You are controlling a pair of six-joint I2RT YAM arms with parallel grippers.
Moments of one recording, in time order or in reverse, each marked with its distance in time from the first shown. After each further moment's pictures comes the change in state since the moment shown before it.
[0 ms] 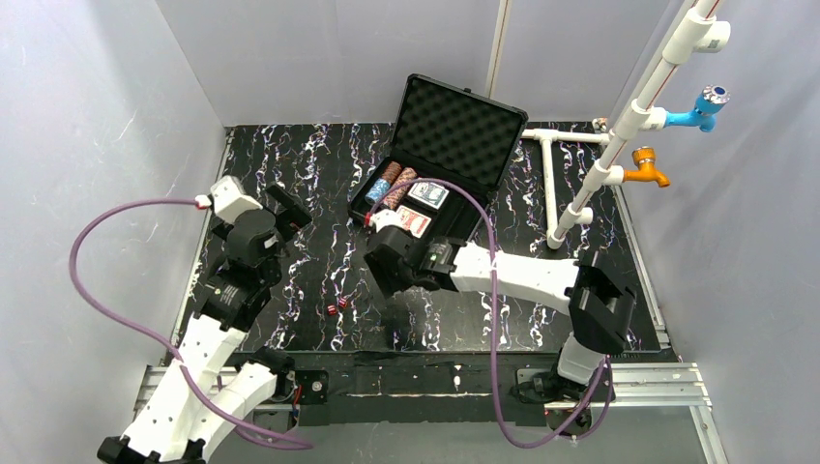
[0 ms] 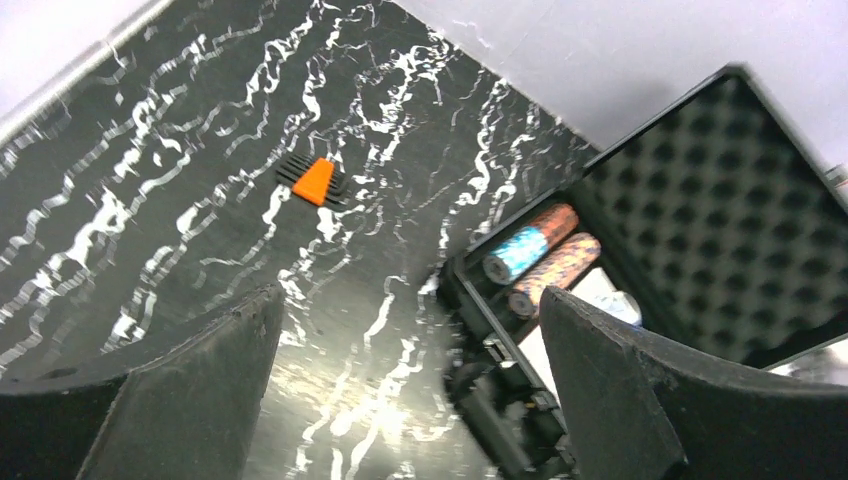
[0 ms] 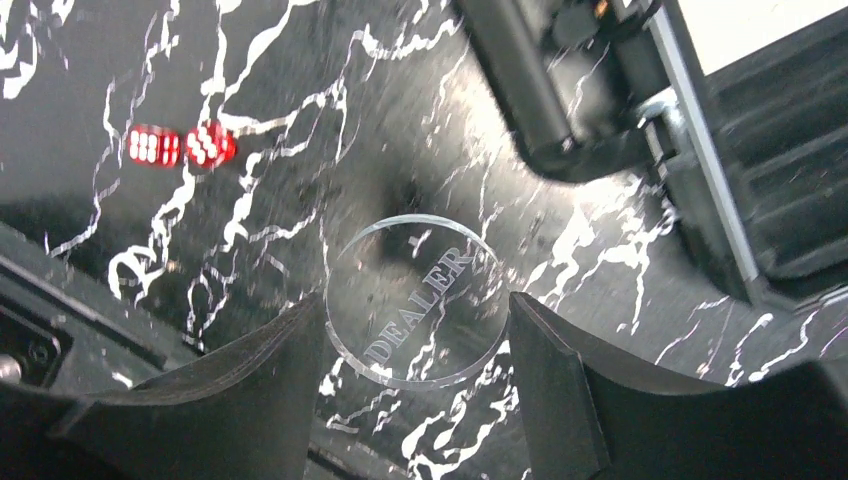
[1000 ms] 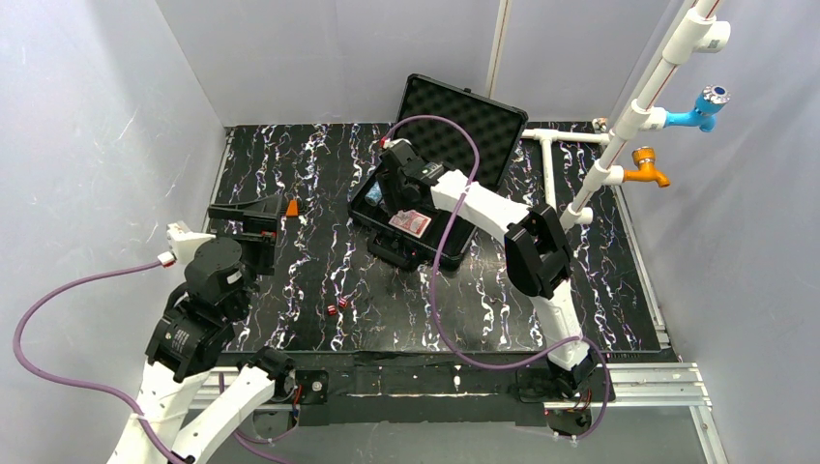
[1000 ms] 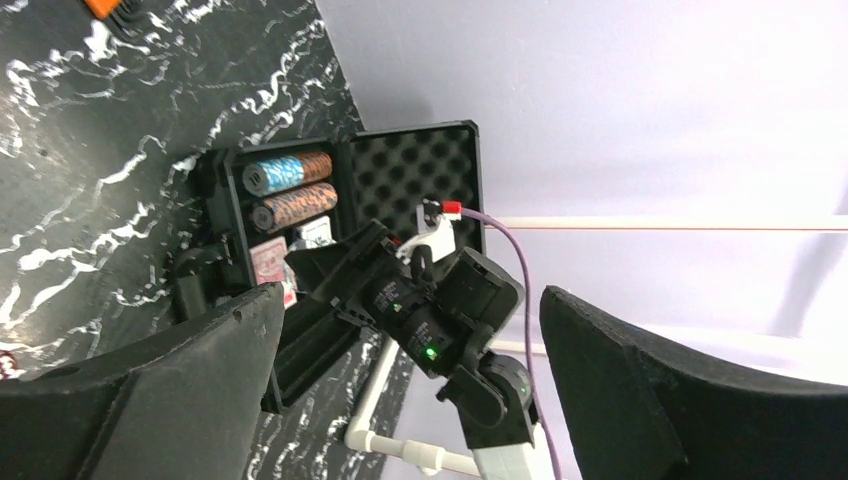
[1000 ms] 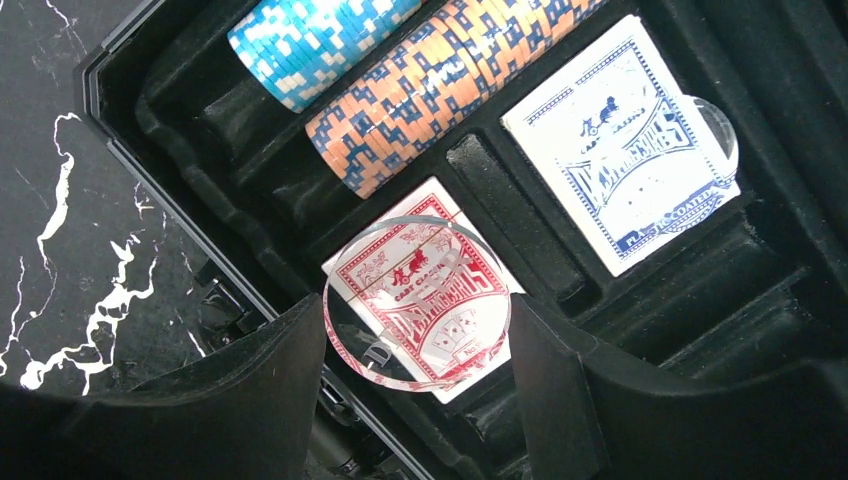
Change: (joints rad) left arm -0.085 -0.180 0.174 -0.350 0.044 -0.855; right arm -0.397 0.486 0.610 -0.101 -0.090 -0.171
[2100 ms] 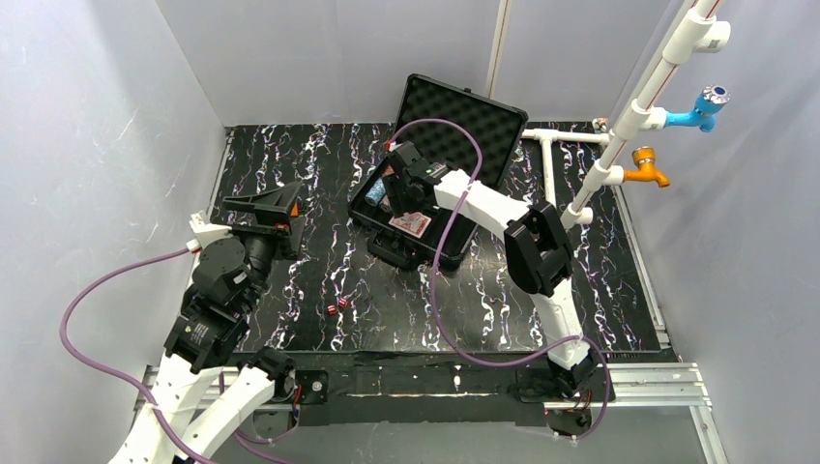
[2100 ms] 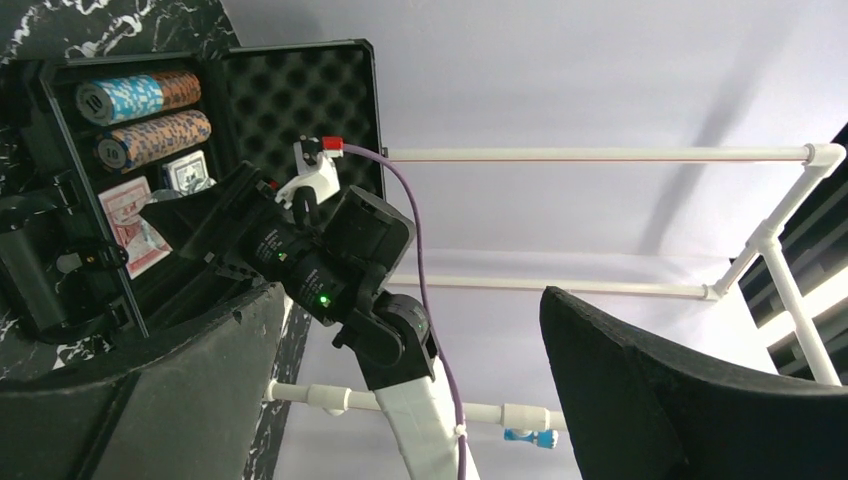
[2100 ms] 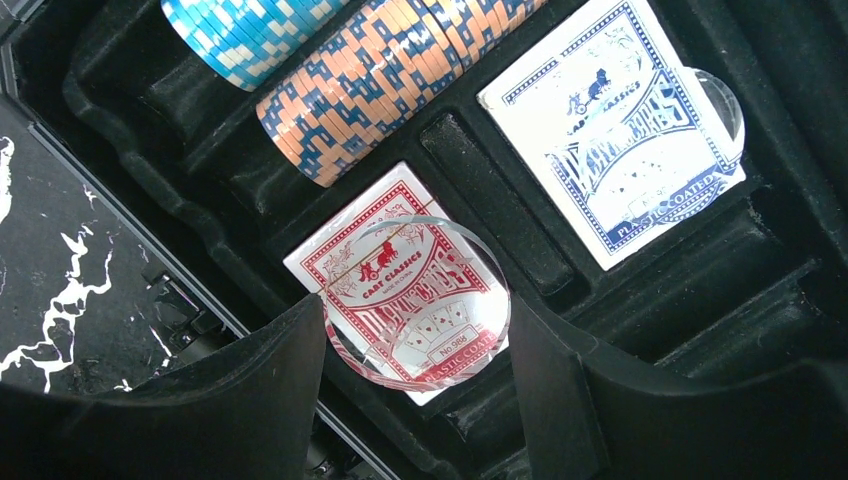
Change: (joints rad) left arm -0.002 -0.019 -0.132 0.298 0.176 -0.086; right arm -0.035 0.006 -0.028 -0.007 -0.030 -0.007
